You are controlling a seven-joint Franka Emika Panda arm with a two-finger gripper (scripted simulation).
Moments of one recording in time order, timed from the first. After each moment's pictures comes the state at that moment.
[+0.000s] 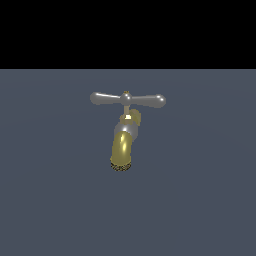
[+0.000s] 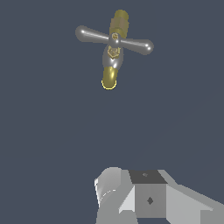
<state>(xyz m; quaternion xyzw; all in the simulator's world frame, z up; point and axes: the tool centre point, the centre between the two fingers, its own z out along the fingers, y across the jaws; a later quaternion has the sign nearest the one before) -0.258 0.001 0.484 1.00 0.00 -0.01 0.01</state>
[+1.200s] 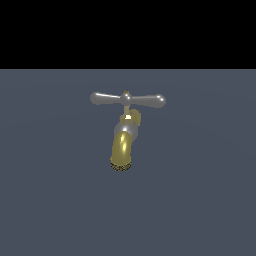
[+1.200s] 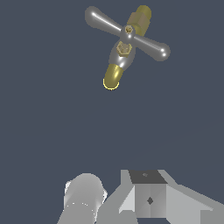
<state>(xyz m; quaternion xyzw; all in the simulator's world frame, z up) -0.236 -0.037 0.429 0.99 0.14 -0.01 0.01</state>
